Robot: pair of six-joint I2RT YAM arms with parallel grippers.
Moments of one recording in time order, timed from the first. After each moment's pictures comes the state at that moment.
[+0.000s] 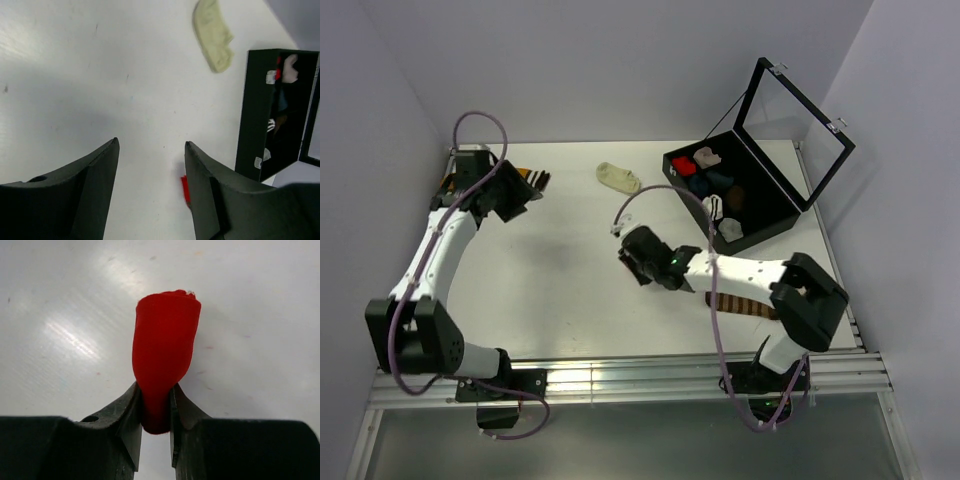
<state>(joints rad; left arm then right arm) -0.04 1.45 1.24 -0.58 0.19 -0.74 0.95 1.61 0.95 -0.19 0.24 0.15</state>
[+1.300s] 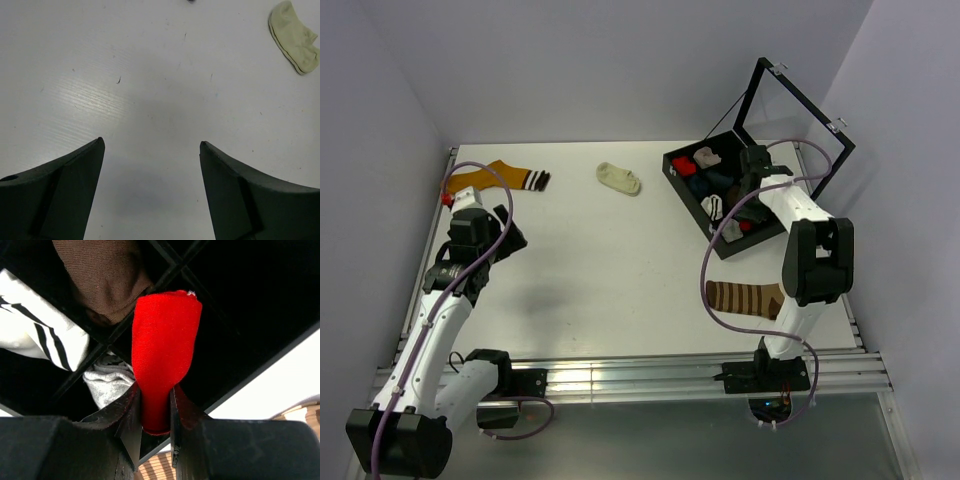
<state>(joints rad) -0.11 0.88 0.79 -0.50 -0.21 -0.49 0.05 1.80 1.37 -0.74 0.23 0.37</state>
